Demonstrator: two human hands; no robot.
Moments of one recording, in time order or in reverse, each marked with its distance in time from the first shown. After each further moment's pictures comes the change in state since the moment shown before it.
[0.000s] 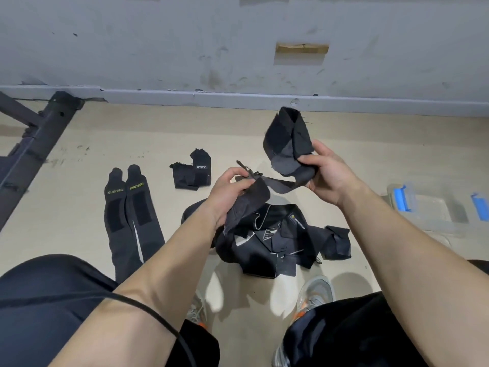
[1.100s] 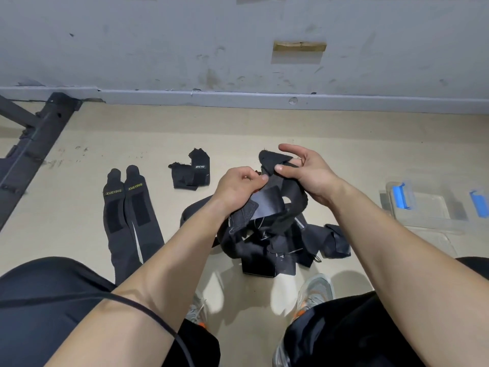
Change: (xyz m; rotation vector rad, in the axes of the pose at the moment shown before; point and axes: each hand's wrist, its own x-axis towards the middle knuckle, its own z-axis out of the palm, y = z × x) left_hand 0.000 0.016 0.018 0.431 -0.024 0.137; right_hand 0.012 0.020 0.008 -0.374 -0.028 -0.048
